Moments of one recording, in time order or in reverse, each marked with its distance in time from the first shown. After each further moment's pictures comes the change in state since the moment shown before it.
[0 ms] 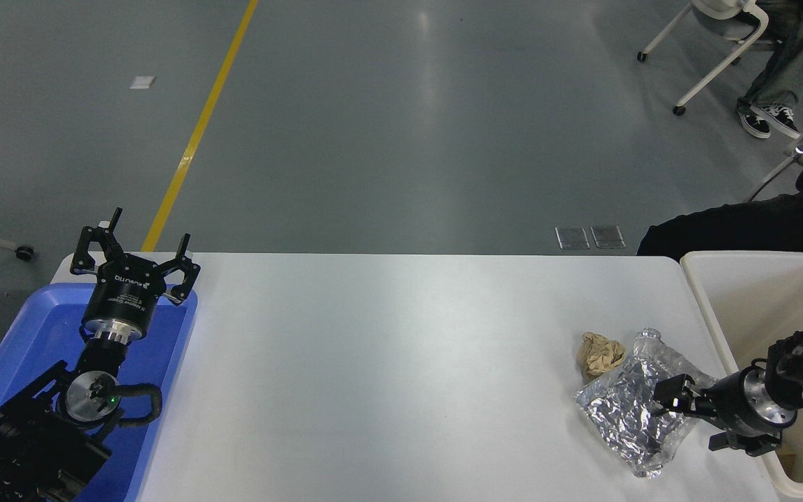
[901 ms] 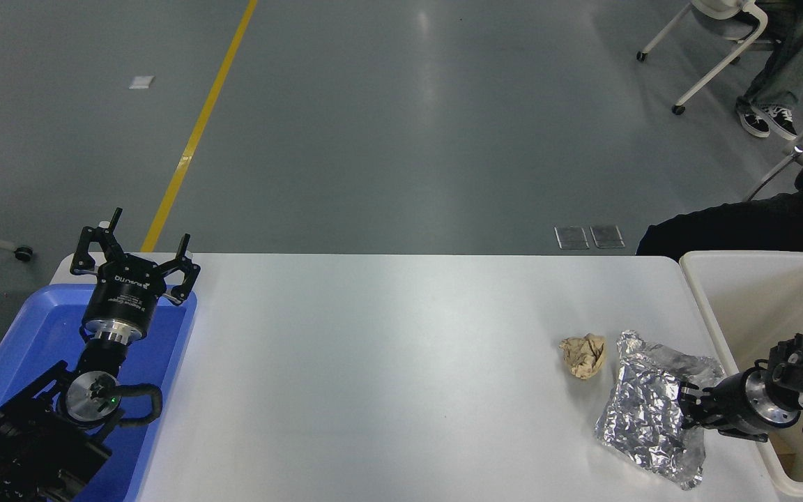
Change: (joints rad) left arm 0.000 0.000 0.001 -0.001 0.000 0.000 0.001; right arm 0.118 -0.070 -0.080 0.049 -0.016 -0.040 0.000
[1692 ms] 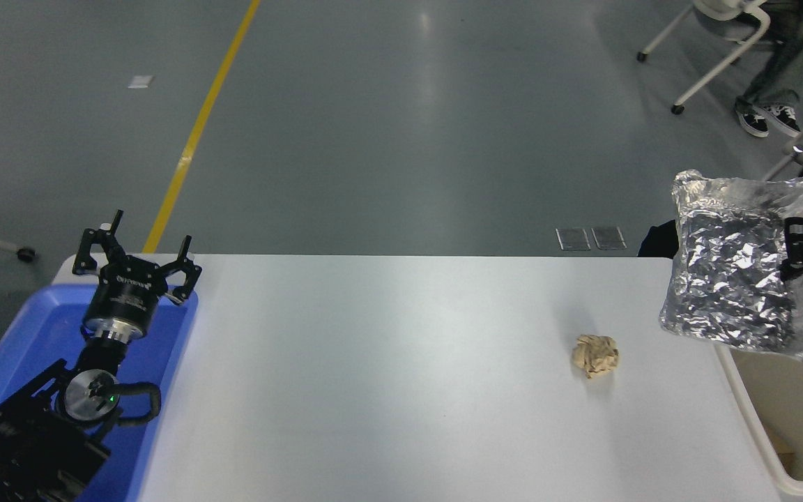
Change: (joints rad) left arm 0.001 0.000 0.000 0.001 0.000 0.000 0.002; right arm 1.409 -0.003 -0.746 0.765 0.029 0.139 0.003
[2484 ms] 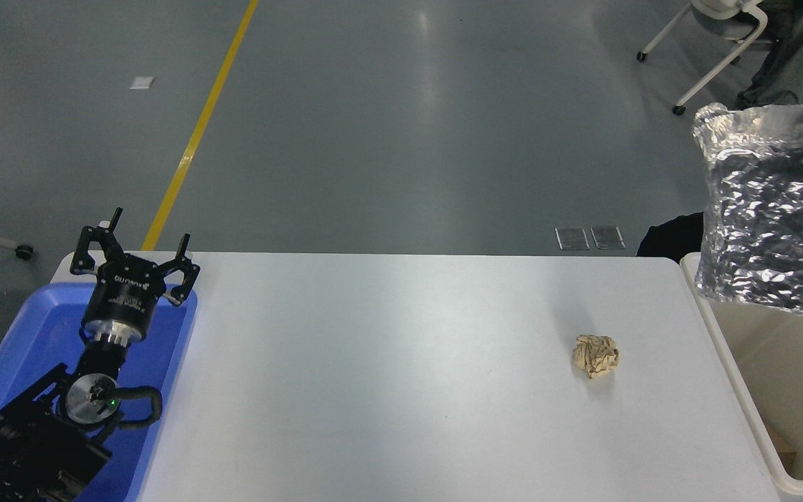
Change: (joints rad) left arm 0.001 0.000 0.000 0.001 0.000 0.002 -0.003; right arm 0.081 -0.146 -0.118 -0.109 -0.192 0.029 0.002
